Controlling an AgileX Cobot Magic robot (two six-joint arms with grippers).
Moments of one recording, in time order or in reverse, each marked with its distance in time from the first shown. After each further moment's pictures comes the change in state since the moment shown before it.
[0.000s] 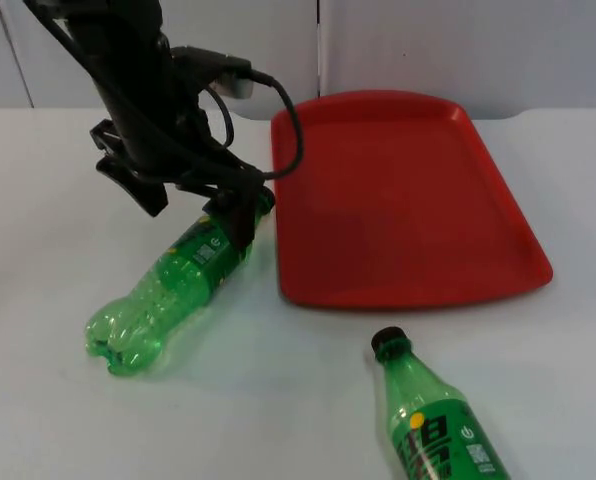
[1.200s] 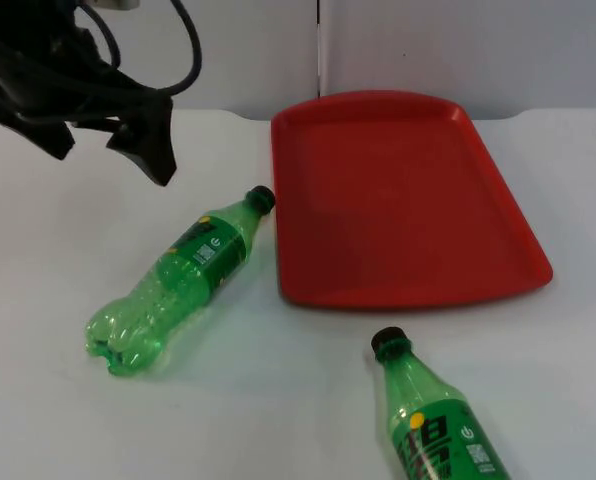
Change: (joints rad) right arm 0.000 0.000 0.000 0.000 0.000 -0.003; left arm 0.136 -0.291 0.224 -0.062 -0.098 0.041
